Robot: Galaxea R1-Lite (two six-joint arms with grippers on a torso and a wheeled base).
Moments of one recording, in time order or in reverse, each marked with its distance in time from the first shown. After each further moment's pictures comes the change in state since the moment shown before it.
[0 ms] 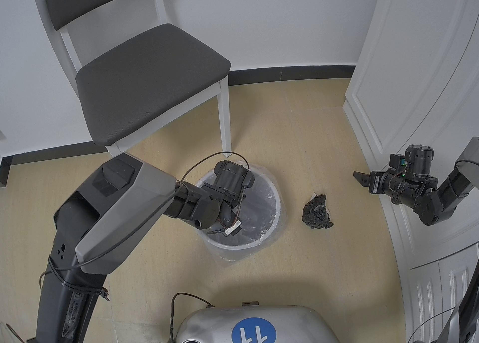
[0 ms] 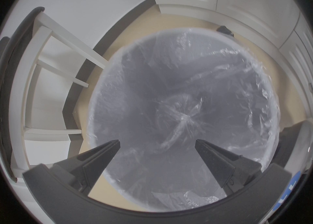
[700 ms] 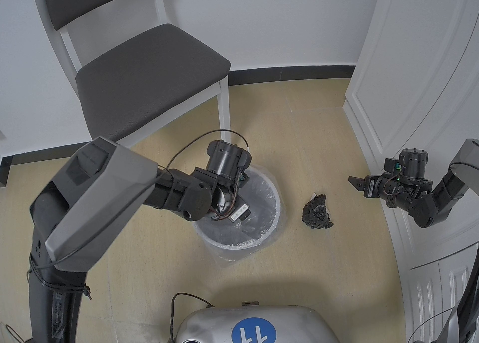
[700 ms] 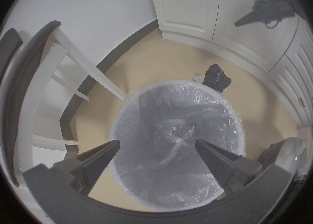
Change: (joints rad) left arm -0.005 -0.123 0.071 -0.099 -0.131 -0.008; right arm 0.023 0.037 -0.010 0.001 -0.002 0.011
